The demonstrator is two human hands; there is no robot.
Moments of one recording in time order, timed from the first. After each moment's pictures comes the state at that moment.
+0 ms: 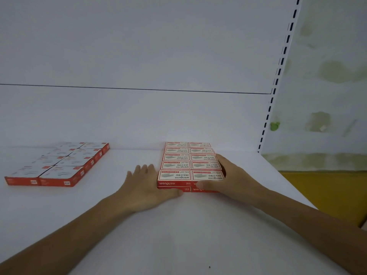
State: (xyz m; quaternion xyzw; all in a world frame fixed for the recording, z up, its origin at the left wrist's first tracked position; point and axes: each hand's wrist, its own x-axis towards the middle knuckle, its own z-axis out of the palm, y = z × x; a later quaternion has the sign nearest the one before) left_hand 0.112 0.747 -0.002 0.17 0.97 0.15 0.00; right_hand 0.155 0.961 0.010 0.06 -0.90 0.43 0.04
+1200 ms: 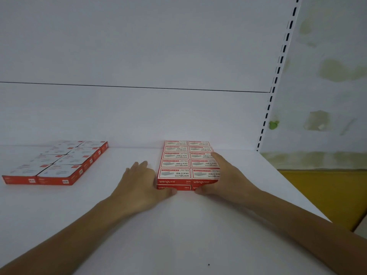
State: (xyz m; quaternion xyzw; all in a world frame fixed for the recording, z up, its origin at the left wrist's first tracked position) left_hand 0.127 0.746 0.006 0.16 0.98 0.12 -0.02; right_hand 0.151 0.955 0.004 0.09 -0.89 0.44 0.07
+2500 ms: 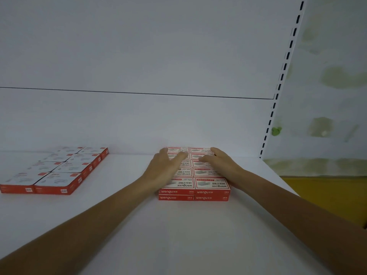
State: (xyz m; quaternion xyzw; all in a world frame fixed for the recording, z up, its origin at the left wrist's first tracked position) left_hand 0.069 0.787 0.012 0.10 0.87 0.48 0.00; right_hand 0.082 0.960 0.016 -0.04 -0.84 0.54 0.01
